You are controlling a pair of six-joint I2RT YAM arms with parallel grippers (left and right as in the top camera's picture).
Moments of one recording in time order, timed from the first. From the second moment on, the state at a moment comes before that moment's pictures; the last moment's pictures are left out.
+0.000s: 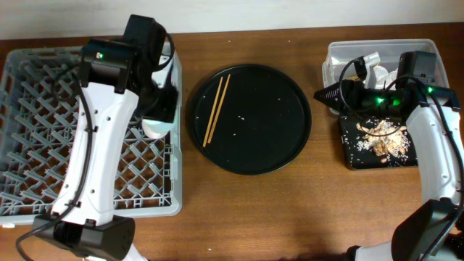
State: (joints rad) left arm -0.25 1.81 2.13 -1.68 -0.10 -0.07; right arm -0.24 1.62 1.37 -0.91 -0.98 0.04
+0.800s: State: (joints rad) left arm -0.03 1.82 1.55 -1.32 -0.23 -0.19; right arm -0.24 1.62 1.37 -0.93 -0.94 0.04
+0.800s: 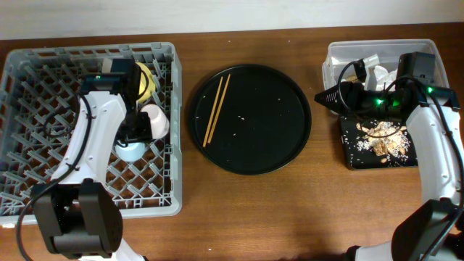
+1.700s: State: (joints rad) left arm -0.37 1.83 2.01 -1.33 -0.12 -0.15; right arm -0.23 1.61 1.40 -1.13 -0.56 0.03
